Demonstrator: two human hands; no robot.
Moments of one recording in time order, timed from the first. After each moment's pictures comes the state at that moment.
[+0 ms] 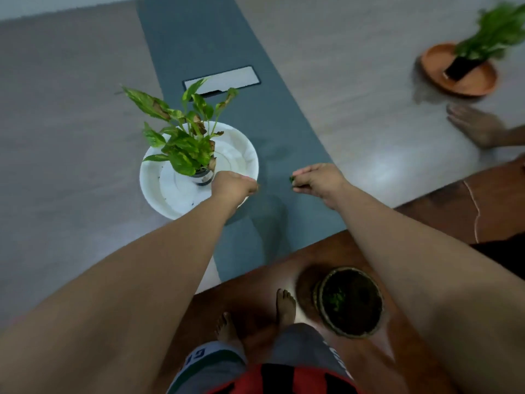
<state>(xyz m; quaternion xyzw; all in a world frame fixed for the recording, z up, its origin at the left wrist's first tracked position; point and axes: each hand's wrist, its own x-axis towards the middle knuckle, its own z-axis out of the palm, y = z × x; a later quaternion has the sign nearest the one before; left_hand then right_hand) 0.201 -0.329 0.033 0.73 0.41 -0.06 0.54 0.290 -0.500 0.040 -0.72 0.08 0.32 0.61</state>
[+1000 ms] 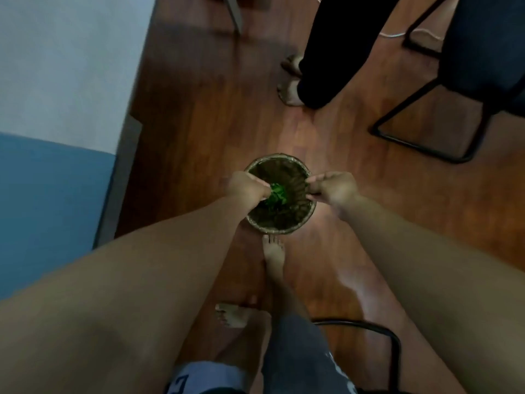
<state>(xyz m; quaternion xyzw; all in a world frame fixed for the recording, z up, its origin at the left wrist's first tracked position) 0.219 -0.736 -0.218 0.83 0.10 -0.44 0.32 0.114 -0.890 -0.247 -0.50 0.57 0.08 0.65</state>
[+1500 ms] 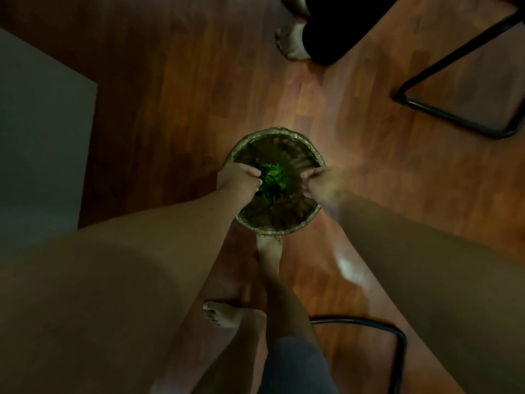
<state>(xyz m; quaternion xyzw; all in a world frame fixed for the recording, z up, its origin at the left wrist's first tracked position) 0.243 -0.757 -0.393 0.83 0.13 -0.46 0.30 0.138 -0.901 -0.427 -0.55 0.61 0.18 0.54</state>
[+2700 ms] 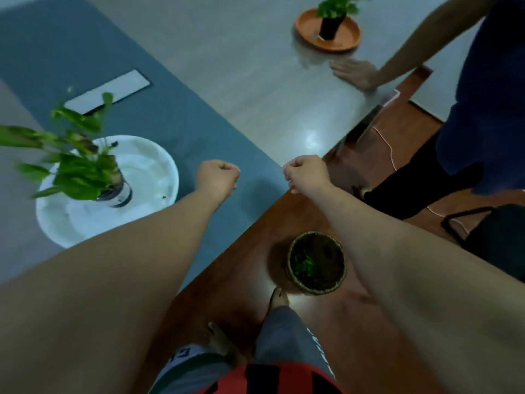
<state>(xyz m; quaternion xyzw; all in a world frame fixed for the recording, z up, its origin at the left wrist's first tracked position) 0.229 -0.445 0.035 0.80 0.22 -0.09 0.54 0.245 -0.636 0.038 -0.85 0.20 0.12 0.47</state>
